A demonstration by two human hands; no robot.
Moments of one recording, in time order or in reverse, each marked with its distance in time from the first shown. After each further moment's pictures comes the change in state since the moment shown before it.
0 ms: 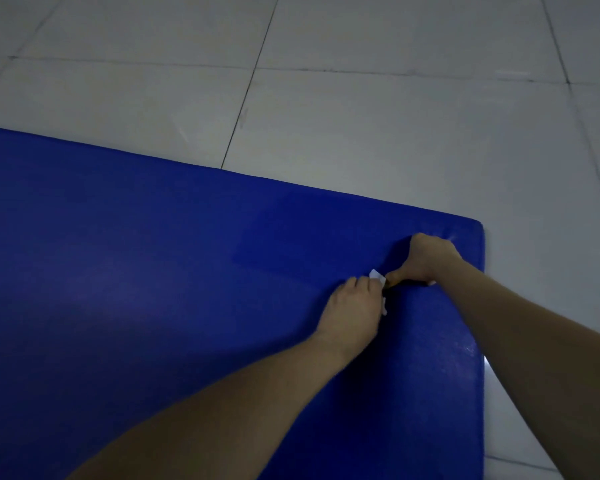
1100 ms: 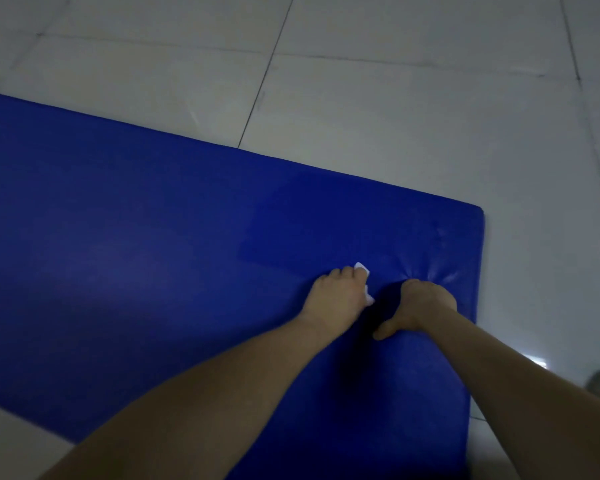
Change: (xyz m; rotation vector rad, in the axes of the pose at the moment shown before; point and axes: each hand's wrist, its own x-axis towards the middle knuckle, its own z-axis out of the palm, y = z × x) left_hand -0.035 -0.005 -0.021 0.089 -0.179 -0.127; right_hand -0.098 -0.009 0.062 -0.136 -0.194 0.016
